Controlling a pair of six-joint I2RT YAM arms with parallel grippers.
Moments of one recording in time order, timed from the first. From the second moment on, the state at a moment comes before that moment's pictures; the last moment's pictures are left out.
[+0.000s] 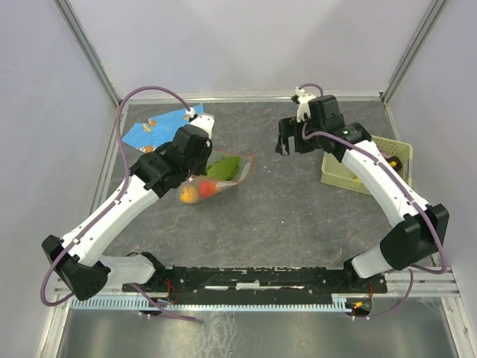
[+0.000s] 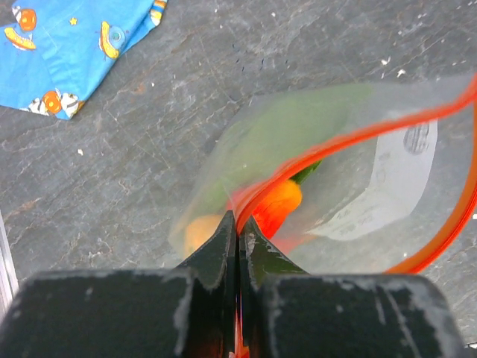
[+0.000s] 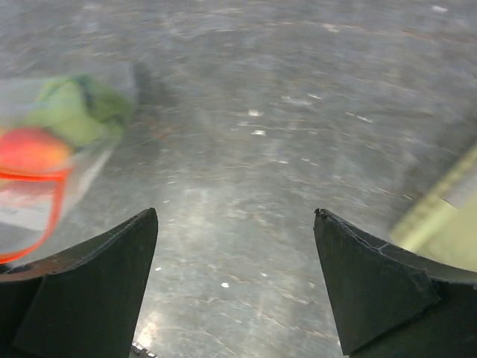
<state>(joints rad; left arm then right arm) -0.69 1.23 1.35 -0.83 -0.42 -0.19 0.43 1.49 1.45 -0.68 -0.18 0.18</state>
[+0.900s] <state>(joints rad) -0.67 1.21 1.22 -0.74 -0.38 -0.19 0.02 1.69 1.23 -0.57 -0.03 0.21</state>
